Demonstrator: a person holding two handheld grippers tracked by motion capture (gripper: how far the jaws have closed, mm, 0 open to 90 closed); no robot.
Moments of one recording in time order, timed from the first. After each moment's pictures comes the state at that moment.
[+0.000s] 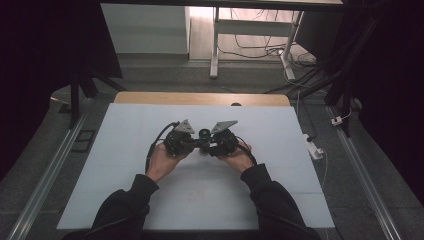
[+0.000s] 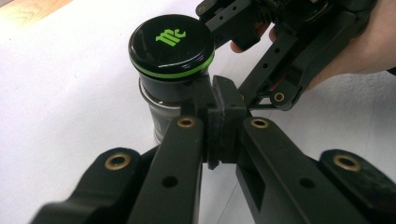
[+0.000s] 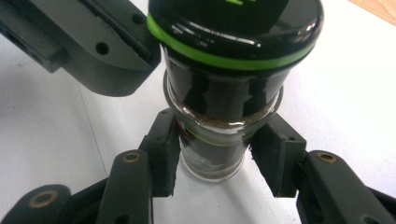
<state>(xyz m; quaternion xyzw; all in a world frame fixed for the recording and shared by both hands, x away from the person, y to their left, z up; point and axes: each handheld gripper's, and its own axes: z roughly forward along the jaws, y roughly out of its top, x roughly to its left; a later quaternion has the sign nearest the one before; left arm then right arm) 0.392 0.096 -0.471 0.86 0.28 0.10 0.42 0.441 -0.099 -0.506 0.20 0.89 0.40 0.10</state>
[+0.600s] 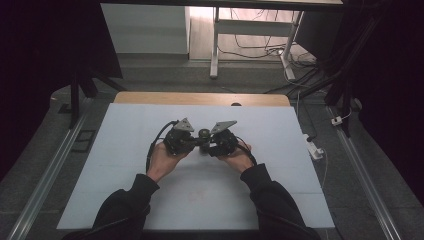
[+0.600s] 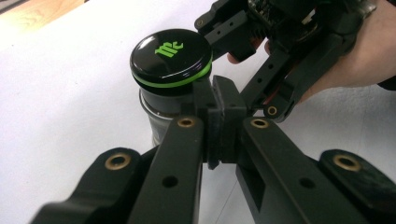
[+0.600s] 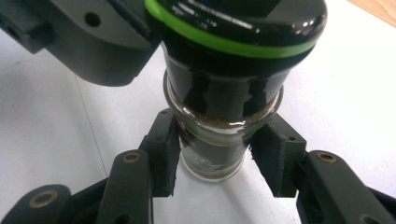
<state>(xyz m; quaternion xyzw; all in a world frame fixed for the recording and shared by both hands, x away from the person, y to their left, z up) 0.392 0.096 -0.465 0.85 0.29 0.10 0.43 0.440 -0.098 -0.506 0.20 0.89 0.39 0.10</state>
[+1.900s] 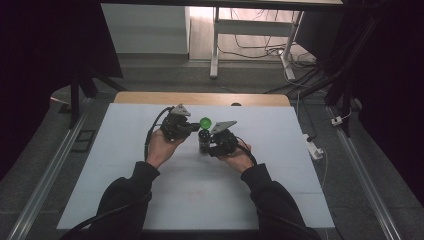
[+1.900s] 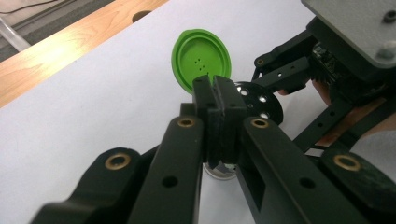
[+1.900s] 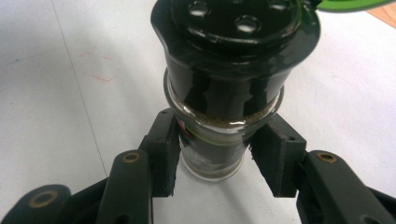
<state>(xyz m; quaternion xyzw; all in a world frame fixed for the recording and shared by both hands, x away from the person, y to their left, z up) 0.421 0.109 -0.444 0.84 0.32 0.13 0.42 0.440 -0.099 -0.506 0.19 0.89 0.39 0.11</state>
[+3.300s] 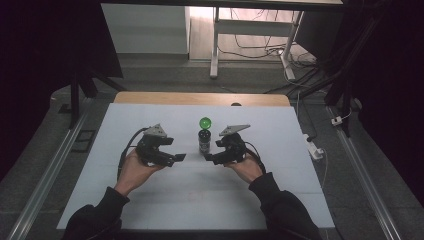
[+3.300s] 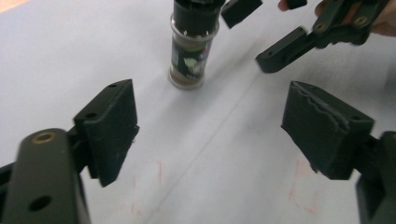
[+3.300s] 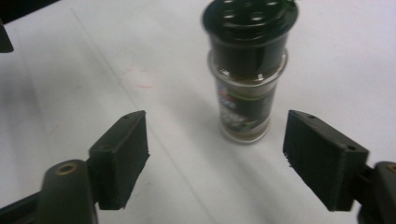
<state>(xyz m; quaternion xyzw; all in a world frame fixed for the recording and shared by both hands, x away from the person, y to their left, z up) 0.345 0.165 -0.456 0.84 0.34 0.07 0.42 0.402 -0.122 -0.483 0.28 0.86 0.42 0.06</state>
